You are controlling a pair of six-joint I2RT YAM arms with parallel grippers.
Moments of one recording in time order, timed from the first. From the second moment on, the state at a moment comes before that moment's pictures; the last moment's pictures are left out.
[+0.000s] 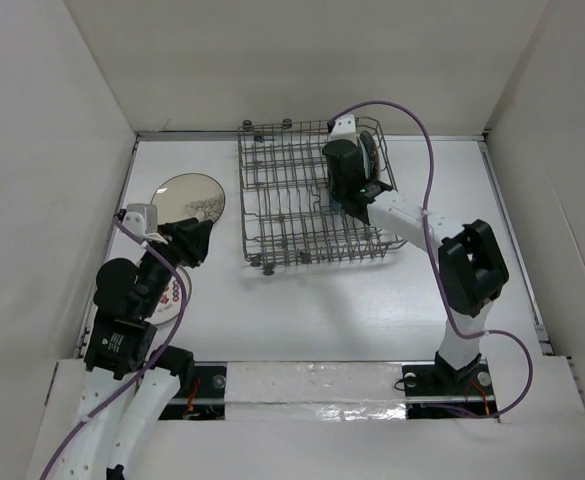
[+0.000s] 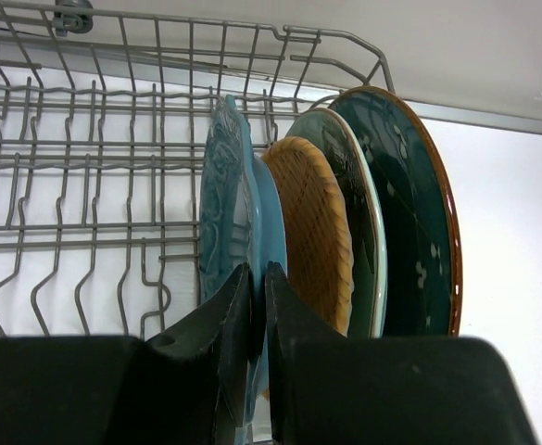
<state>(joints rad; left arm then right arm) -0.27 0.44 0.74 -0.25 0.09 -0.34 0.61 1.86 1.47 0.05 0.67 0.03</state>
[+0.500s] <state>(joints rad) -0.27 0.53 0.74 -0.26 0.03 -0.35 0.65 1.60 1.36 0.06 0.58 0.17</state>
